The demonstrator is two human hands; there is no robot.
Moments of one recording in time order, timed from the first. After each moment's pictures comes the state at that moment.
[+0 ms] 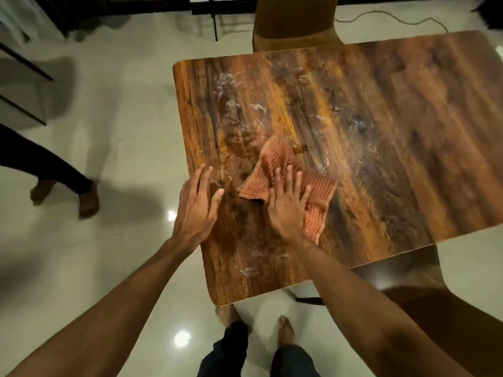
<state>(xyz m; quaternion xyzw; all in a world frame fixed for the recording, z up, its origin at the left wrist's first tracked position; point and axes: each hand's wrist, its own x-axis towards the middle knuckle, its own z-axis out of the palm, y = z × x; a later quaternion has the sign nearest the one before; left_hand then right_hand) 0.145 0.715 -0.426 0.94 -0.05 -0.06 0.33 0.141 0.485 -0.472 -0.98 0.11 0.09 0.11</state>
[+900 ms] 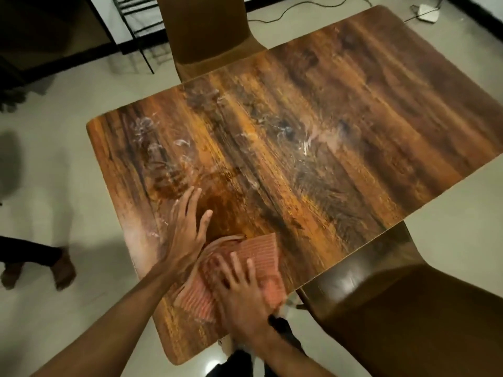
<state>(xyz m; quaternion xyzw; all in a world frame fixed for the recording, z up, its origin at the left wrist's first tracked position) 0.189 0.586 -0.409 0.94 -0.16 -0.08 0.30 0.006 0.490 -0.490 -0.98 -0.03 0.11 0.15</state>
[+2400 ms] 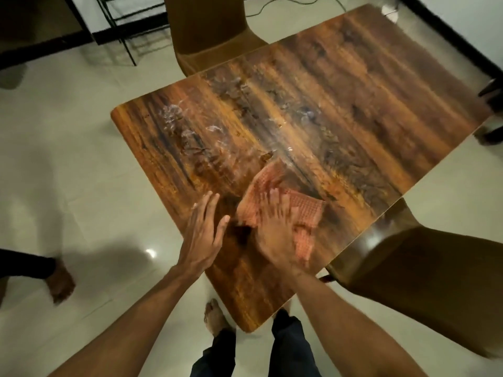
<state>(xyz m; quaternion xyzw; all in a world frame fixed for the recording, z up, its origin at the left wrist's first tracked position) 0.192 0.712 -0.427 0.90 -0.24 -0.13 0.34 0.112 0.530 -0.453 -0.95 0.25 0.12 0.15</state>
